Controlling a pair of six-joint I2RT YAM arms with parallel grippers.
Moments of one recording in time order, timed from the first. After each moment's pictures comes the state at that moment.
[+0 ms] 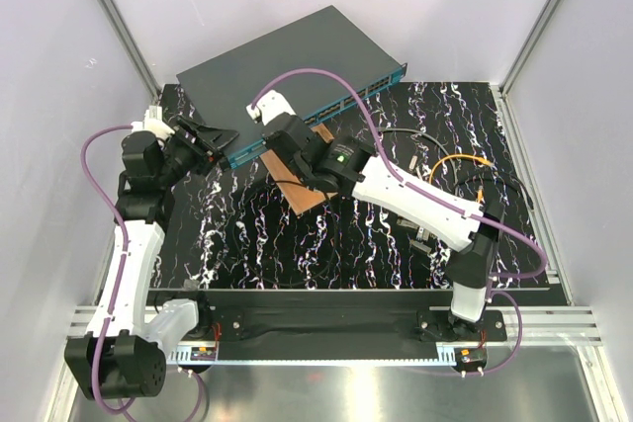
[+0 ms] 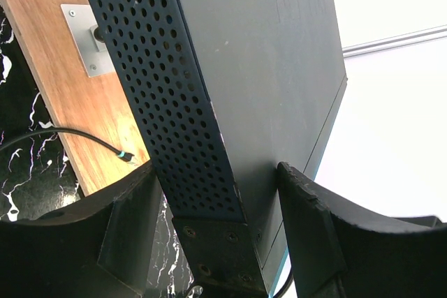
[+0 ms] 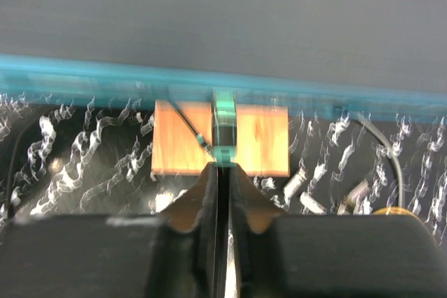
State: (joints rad) left arm 0.05 0.97 0.89 -0.19 0.50 -0.99; right arm 1.08 1.84 1.99 -0.79 0.59 0.05
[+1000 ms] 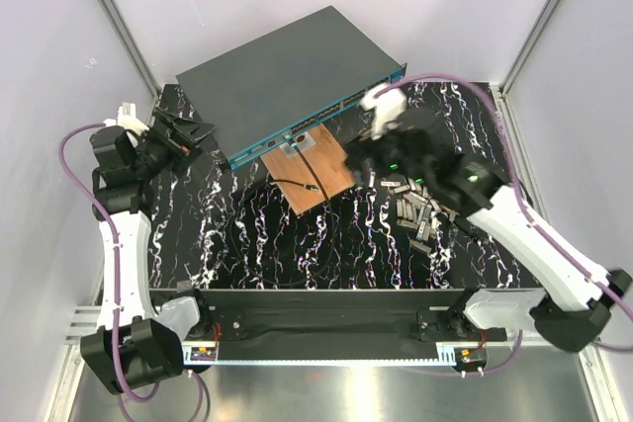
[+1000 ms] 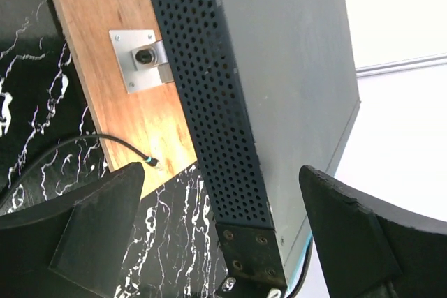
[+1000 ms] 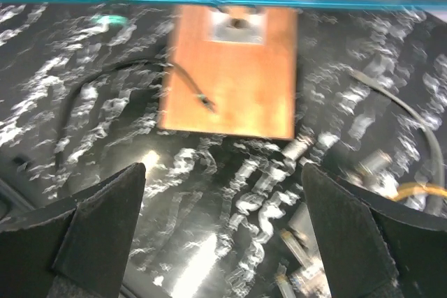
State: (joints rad) left arm 0.27 1.01 0.99 -0.33 0.65 -0.89; right arm 0.85 1.26 1.48 -0.66 0.19 0.07
